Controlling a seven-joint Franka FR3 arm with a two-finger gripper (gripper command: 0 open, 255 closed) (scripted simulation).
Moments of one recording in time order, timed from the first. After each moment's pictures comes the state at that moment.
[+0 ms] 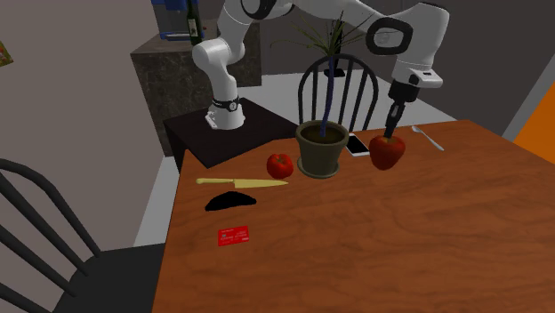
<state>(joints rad) 0.28 0.68 0.01 -1.30 -0.09 1.95 0.04</state>
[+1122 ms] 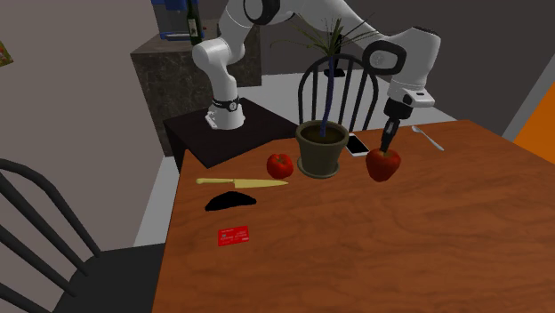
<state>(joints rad) 0.28 0.74 0.01 -1.34 -0.09 2.05 0.05</state>
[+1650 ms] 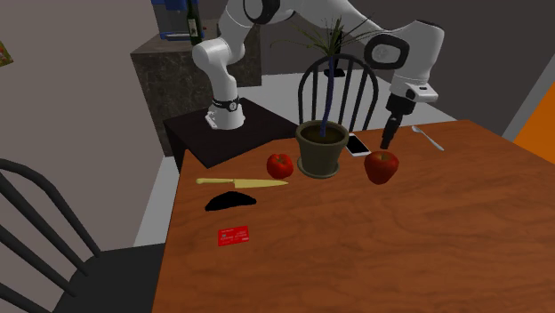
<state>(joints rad) 0.28 0.73 0.01 -1.32 -0.09 2.02 0.05</state>
